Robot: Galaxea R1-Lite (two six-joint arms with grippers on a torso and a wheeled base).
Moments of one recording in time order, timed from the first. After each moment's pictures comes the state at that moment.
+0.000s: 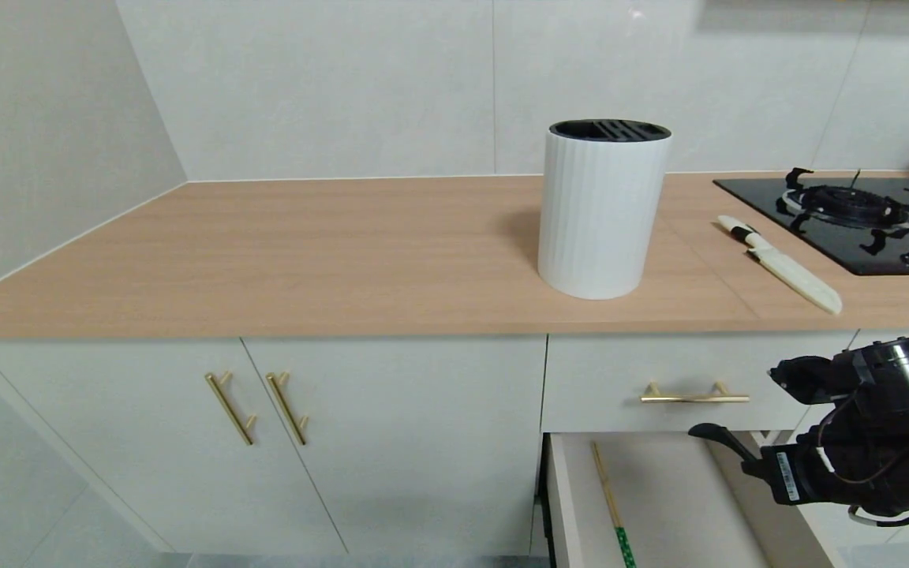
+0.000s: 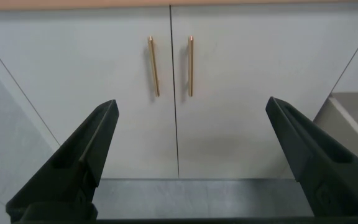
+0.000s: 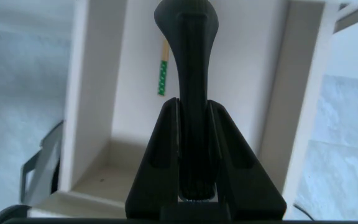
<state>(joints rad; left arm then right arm) 0.00 0.00 0.00 0.00 0.00 0.01 0.19 1.64 -0.53 -0.25 0.04 0.08</state>
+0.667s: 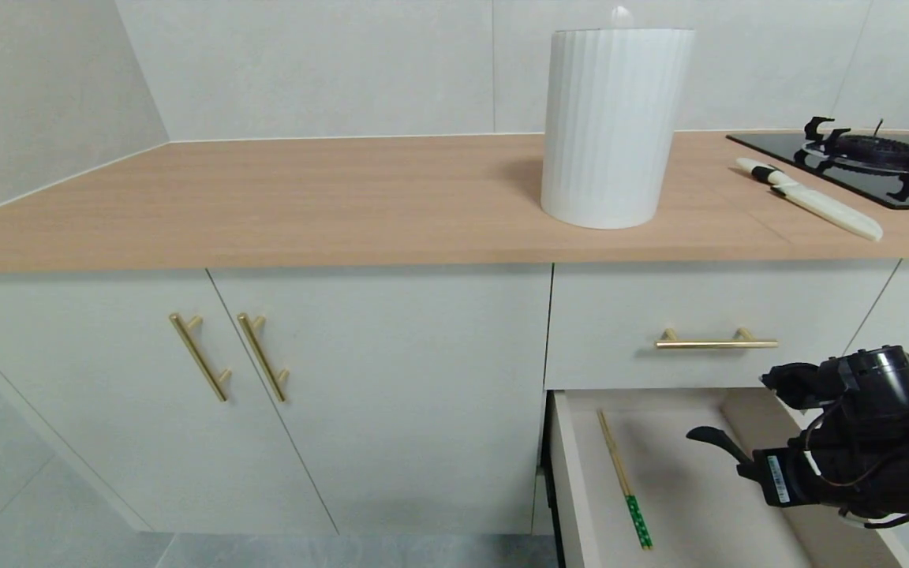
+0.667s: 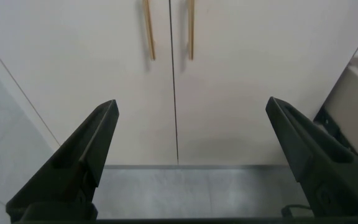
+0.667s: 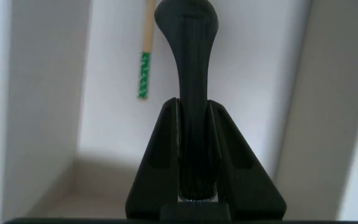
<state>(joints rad) 0.00 0.00 0.00 0.00 0.00 0.01 0.19 1.70 -0.51 -0.32 0.02 0.08</state>
